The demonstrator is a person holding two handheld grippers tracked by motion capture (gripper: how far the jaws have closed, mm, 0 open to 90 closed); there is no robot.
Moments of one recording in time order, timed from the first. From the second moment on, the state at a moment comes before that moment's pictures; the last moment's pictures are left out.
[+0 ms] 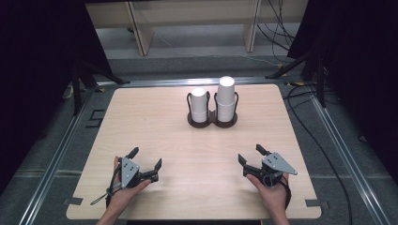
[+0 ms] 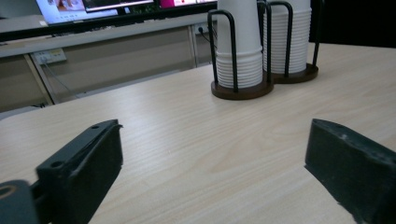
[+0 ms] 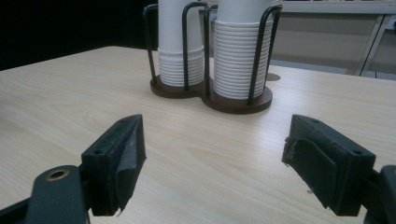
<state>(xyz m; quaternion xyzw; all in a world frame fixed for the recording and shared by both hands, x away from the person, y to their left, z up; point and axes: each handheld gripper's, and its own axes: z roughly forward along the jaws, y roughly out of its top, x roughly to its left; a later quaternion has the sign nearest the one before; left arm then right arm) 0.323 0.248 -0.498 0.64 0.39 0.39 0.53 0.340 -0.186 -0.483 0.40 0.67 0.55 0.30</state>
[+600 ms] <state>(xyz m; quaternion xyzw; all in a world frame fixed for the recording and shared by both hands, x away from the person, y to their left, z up) 0.403 0.205 -0.476 0.69 0.33 0.33 0.56 0.370 -0.160 -0.450 0.37 0.68 0.57 0.28</state>
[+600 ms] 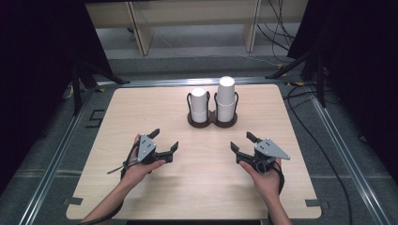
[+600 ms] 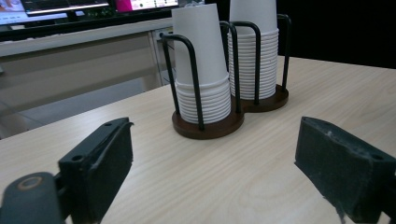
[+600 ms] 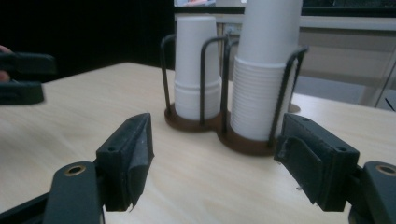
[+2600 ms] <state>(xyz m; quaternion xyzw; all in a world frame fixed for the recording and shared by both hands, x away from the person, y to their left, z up) 0.549 0.131 -0.492 0.75 0.34 0.26 0.51 0.546 -0.021 -0.400 0.35 0.73 0.49 0.31</state>
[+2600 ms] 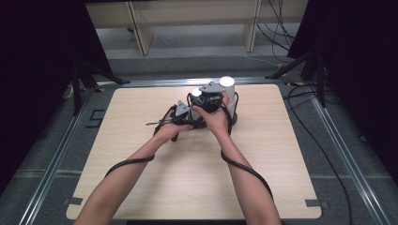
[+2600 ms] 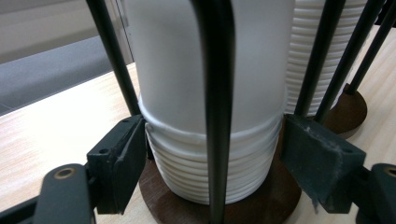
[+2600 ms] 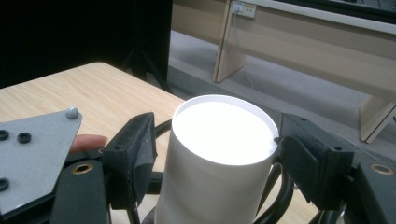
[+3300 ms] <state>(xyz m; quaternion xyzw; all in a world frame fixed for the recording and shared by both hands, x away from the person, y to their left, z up) 0.549 0.133 -0.492 0.76 0.33 0.26 0.50 0.559 -0.017 -0.403 0.36 0.73 0.49 0.31</state>
